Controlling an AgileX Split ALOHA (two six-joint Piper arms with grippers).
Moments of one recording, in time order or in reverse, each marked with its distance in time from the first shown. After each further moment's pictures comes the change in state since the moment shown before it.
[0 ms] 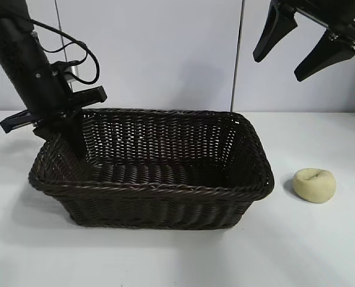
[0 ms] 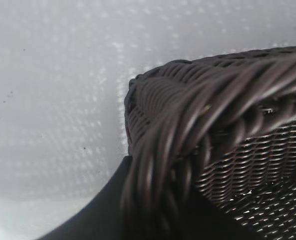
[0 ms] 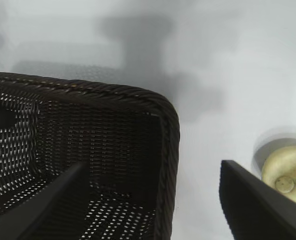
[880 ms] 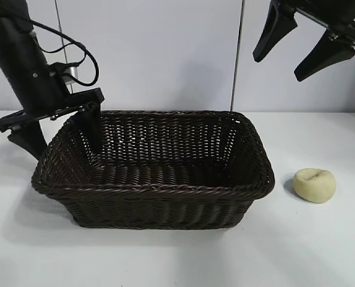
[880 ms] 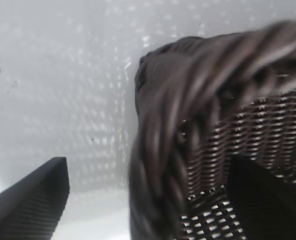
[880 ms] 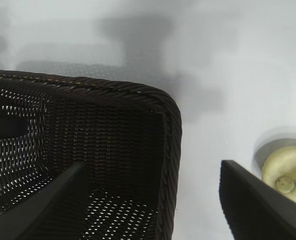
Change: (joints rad) left arm 0.000 -0.041 -0.006 0.028 0.058 0.000; right arm 0.000 0.000 0.000 0.000 -0.001 0.000
